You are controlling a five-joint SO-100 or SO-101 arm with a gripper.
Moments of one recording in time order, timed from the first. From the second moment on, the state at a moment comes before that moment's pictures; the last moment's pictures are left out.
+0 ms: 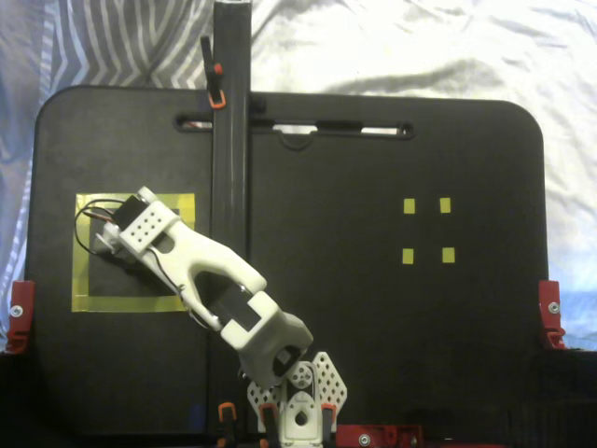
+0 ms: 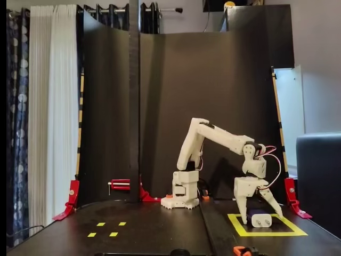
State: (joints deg) arm -47.3 68.6 92.5 70.2 -45.4
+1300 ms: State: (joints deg) arm -40.3 91.7 92.8 76.1 -47.5
